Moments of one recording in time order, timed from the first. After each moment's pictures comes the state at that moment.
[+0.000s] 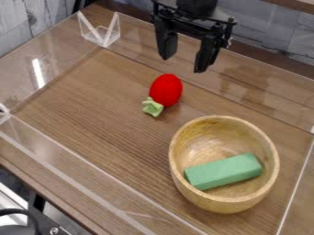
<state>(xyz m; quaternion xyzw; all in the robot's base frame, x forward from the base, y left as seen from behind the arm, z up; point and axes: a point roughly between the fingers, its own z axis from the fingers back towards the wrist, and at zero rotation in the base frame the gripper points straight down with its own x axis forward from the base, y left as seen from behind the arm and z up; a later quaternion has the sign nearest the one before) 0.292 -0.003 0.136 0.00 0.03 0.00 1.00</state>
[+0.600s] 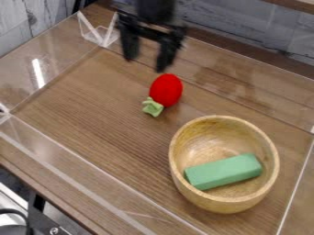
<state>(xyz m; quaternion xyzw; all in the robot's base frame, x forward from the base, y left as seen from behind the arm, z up) 0.280 0.069 0.124 0.00 0.03 0.04 1.00</state>
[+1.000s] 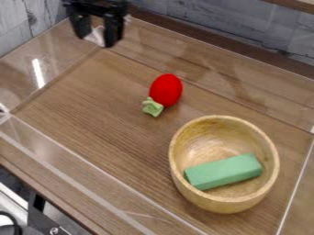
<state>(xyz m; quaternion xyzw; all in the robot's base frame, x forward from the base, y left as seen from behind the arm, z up) 0.279 0.142 0.125 0.01 0.00 0.05 1.00</state>
